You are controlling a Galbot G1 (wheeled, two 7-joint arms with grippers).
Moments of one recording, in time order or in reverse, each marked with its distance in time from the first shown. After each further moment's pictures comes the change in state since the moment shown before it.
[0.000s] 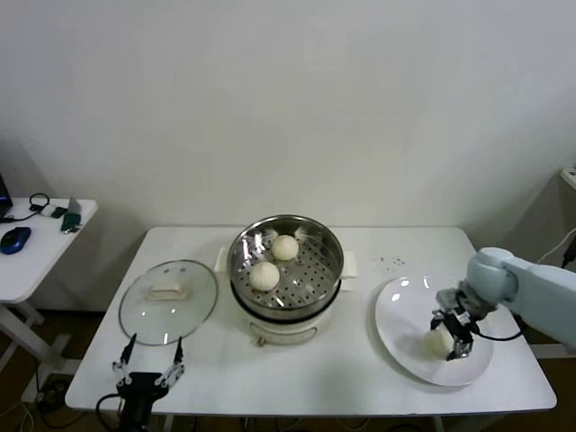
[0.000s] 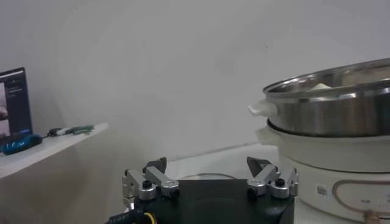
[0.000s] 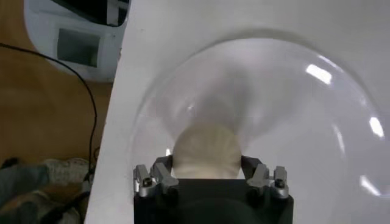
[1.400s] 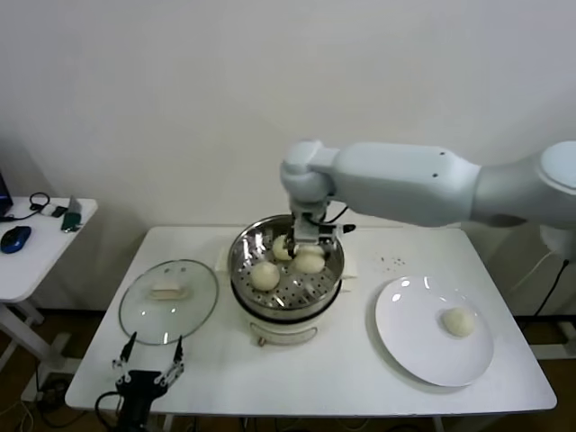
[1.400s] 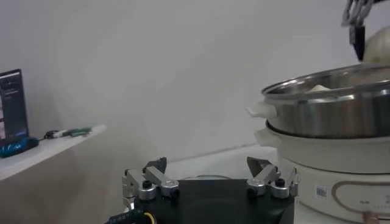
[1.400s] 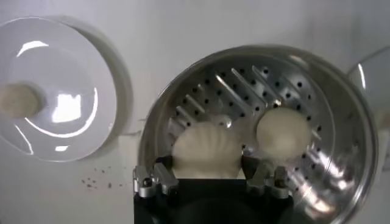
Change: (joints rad) left arm -0.003 0.031 -0.001 0.004 -0.015 -0.001 0.002; right arm 0.495 0.780 -0.198 -0.092 -0.099 0.570 -0.138
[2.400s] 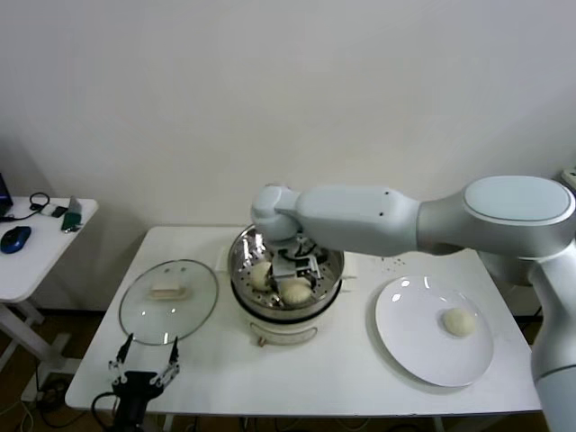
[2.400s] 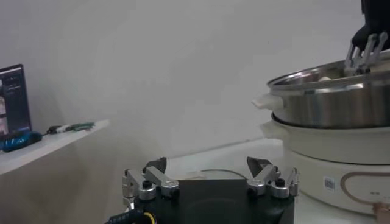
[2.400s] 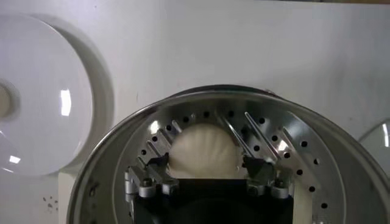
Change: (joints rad) left arm -0.010 0.018 -0.012 0.029 -0.021 -0.006 -0.001; right arm -0.145 0.107 0.013 -0.076 -0.073 0.061 -0.026
